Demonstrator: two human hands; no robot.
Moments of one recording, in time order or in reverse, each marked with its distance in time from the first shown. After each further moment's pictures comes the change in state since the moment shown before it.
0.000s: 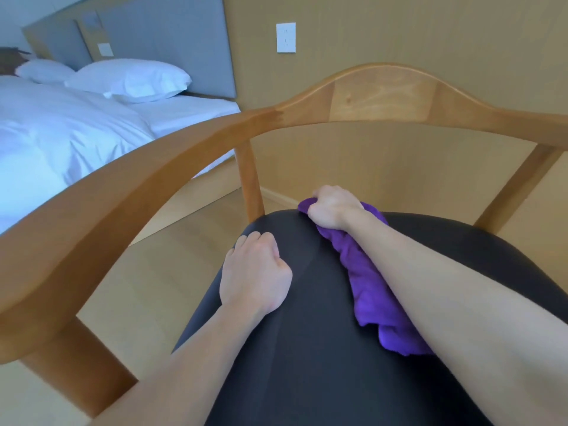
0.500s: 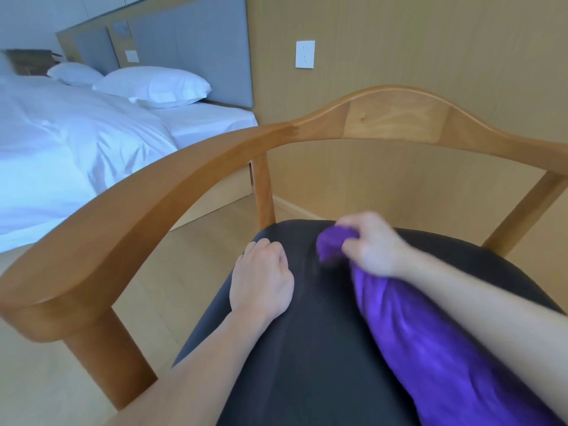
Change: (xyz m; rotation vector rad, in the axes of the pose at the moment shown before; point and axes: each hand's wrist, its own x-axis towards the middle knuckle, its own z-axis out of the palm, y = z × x) left_hand -0.006 0.003 -0.010 -0.083 0.039 -0.017; right_hand -0.098 0.017 -0.031 0.334 0.021 -0.339
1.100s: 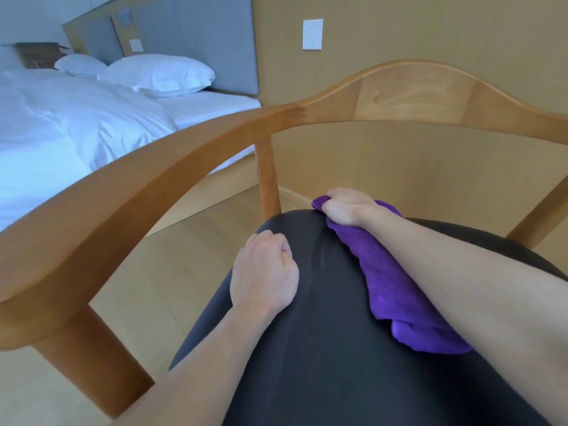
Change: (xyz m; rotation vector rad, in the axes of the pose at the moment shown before) left_hand 0.002 -0.005 0.005 -0.014 0.056 -0.038; right_hand 0.123 0.050 0.034 -0.368 -0.169 0.298
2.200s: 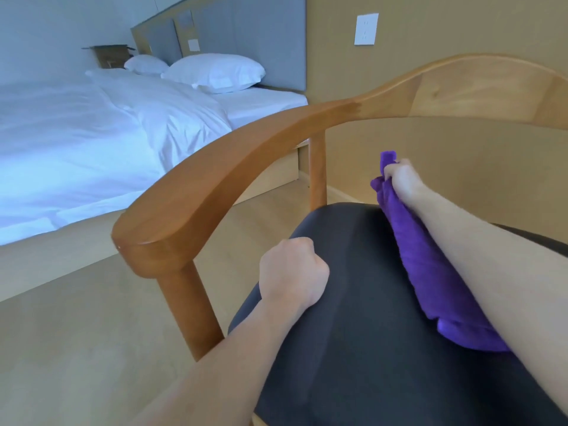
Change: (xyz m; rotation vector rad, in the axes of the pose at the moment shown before) left_hand -0.027 -0.007 -0.032 0.198 -0.058 -0.128; right_hand -0.021 -0.022 -0.021 1.085 0.219 0.149
